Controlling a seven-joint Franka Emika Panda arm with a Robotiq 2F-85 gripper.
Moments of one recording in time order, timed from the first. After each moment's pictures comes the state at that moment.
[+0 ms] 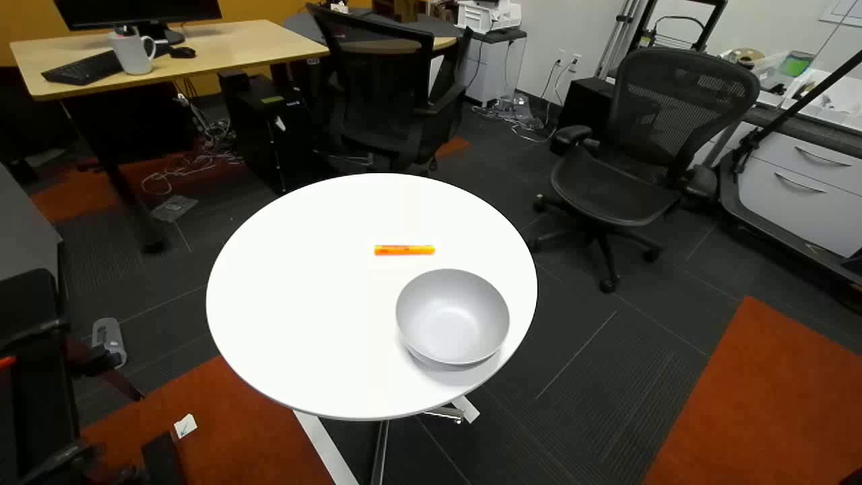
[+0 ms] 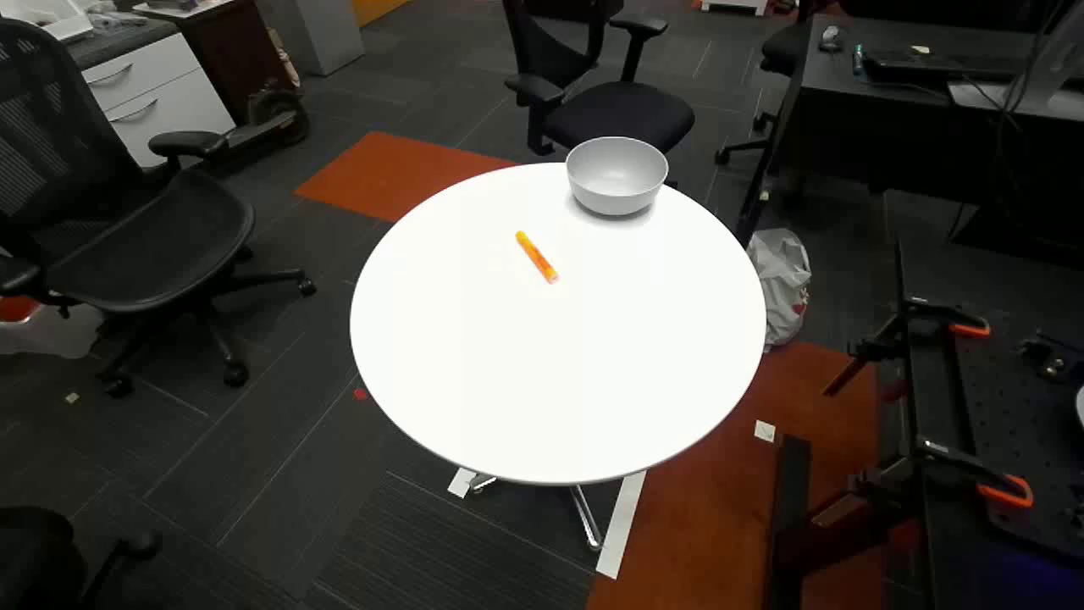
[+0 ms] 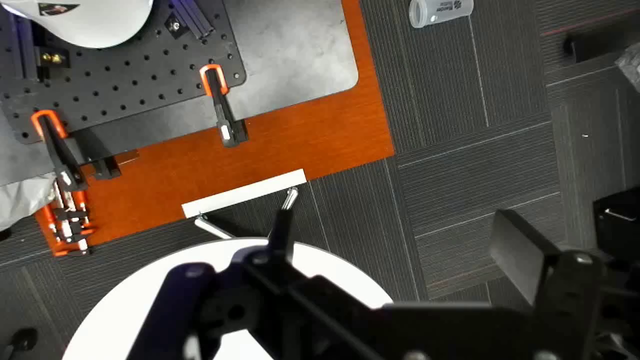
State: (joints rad) arm 0.15 -0.79 0.28 -2.55 0.38 1.74 0.54
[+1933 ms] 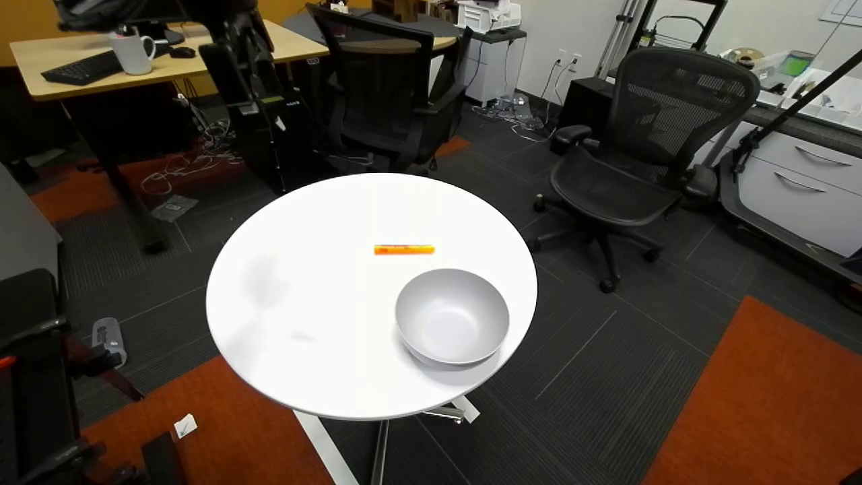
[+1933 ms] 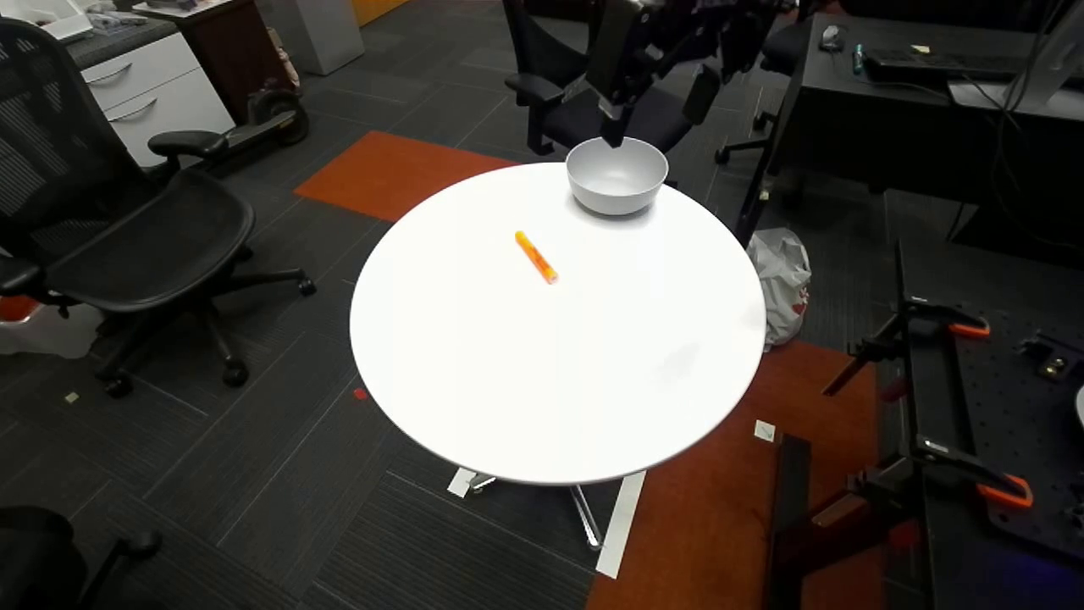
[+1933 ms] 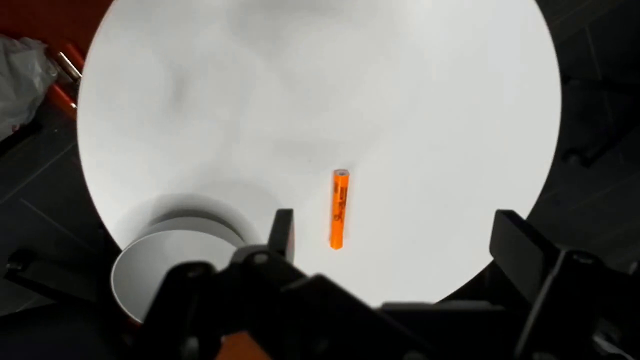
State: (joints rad) arm -0.10 -0.10 0.17 -2.32 -0.02 2.44 0.69
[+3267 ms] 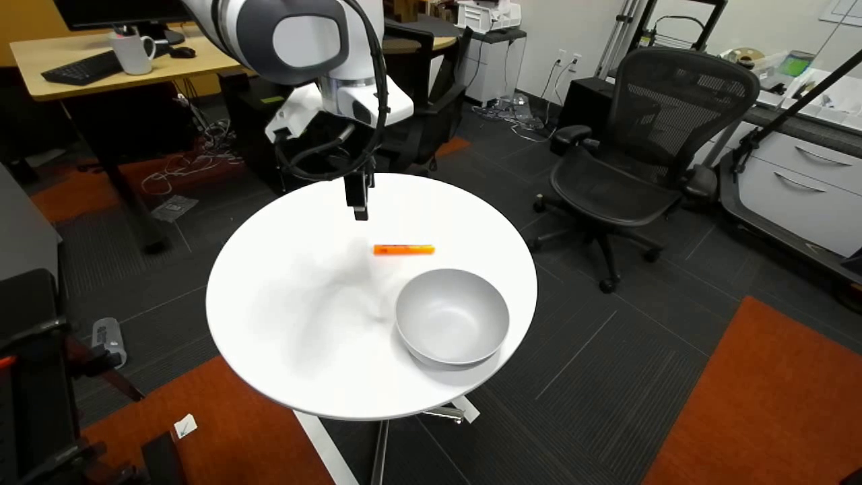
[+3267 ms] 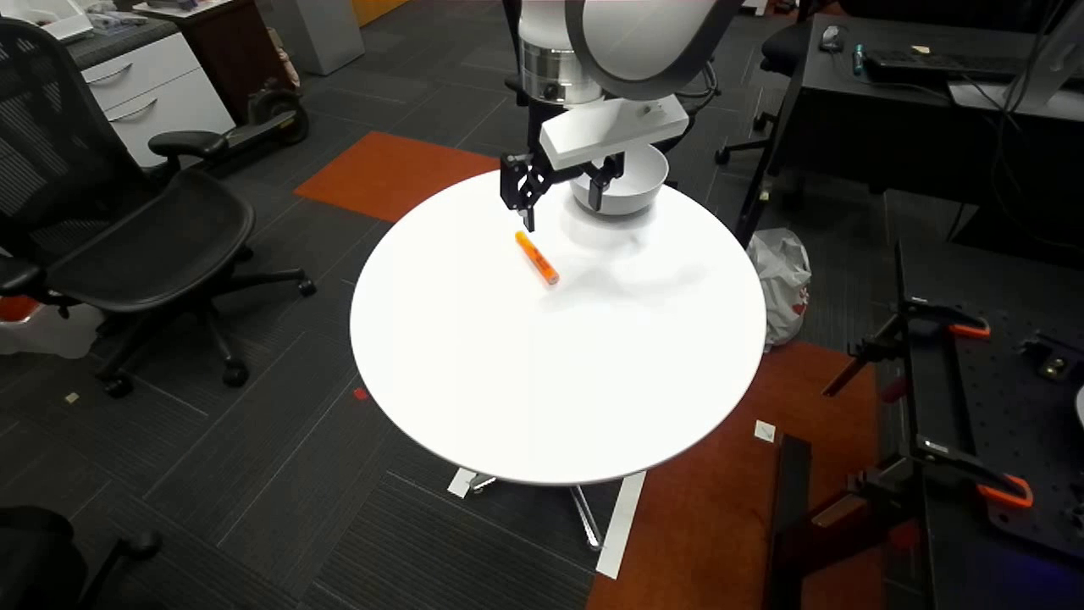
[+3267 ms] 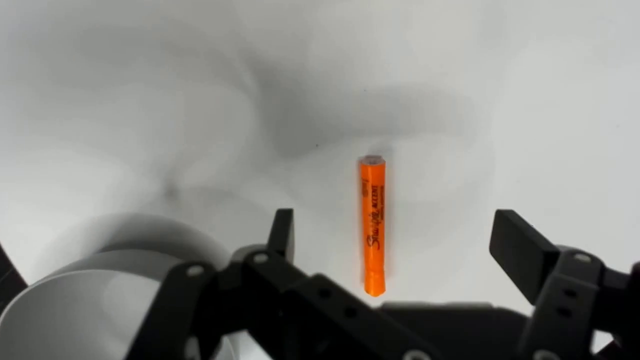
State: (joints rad) arm 0.00 0.51 -0.03 -1.88 0.00 2.44 0.69
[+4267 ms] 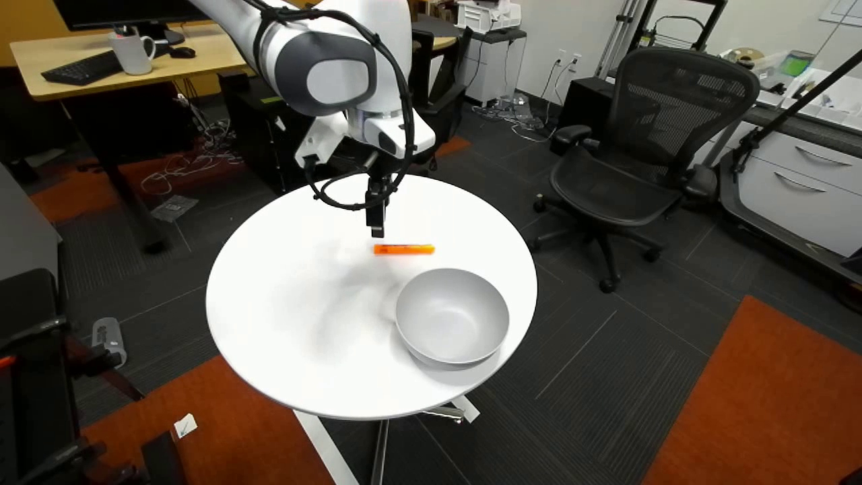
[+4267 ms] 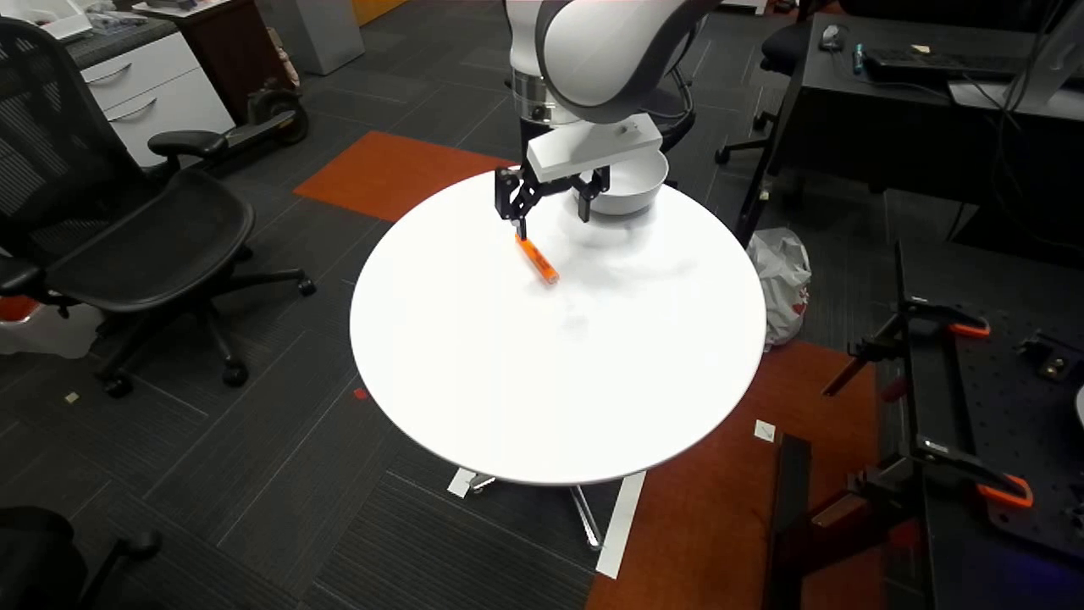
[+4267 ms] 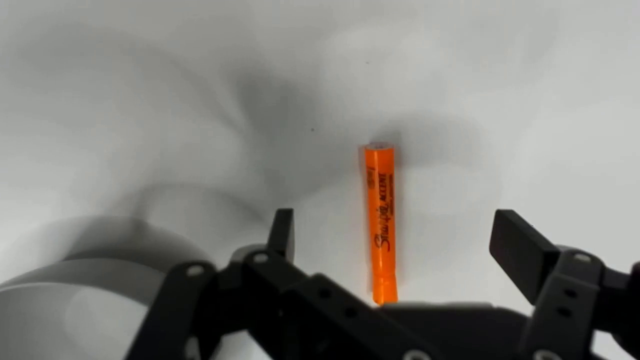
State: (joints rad) arm -0.01 0.64 -0.06 -1.76 0.08 2.43 0.62
